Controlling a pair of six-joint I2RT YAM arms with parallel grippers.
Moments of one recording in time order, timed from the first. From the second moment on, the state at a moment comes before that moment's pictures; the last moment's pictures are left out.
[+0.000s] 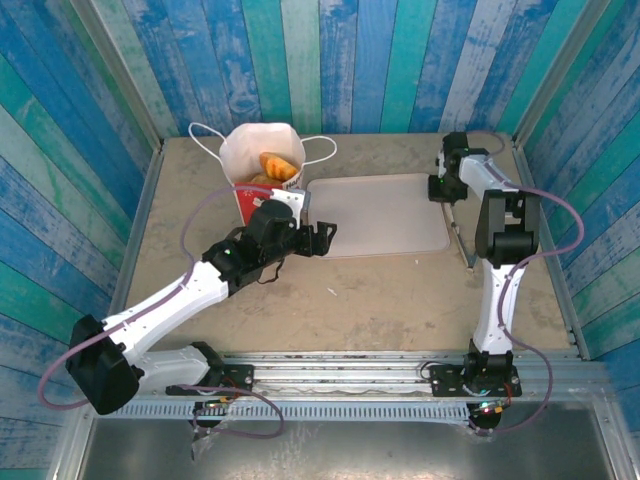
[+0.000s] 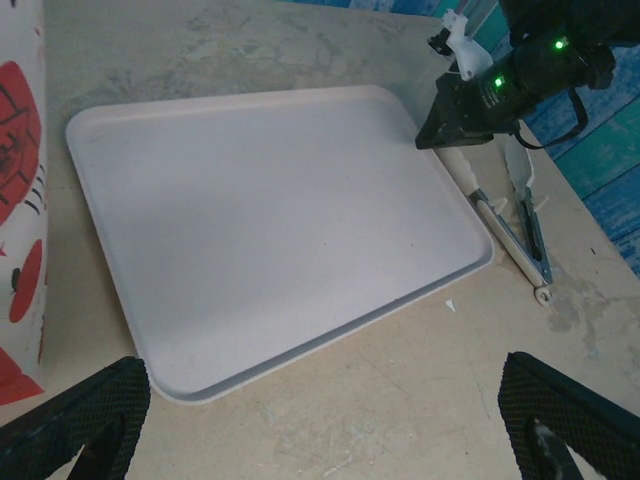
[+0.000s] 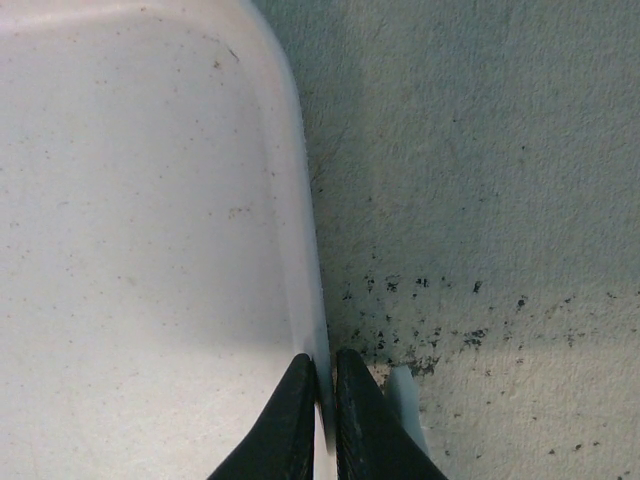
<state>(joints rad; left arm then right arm) -0.75 1.16 0.90 -0.25 -0.06 -0.47 0.03 2.25 1.78 -0.80 -0.01 0.11</state>
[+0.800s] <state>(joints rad) -0.75 1.12 0.98 -0.29 -0.10 -0.44 0.03 2.23 1.73 -0.78 -0.08 0.19</state>
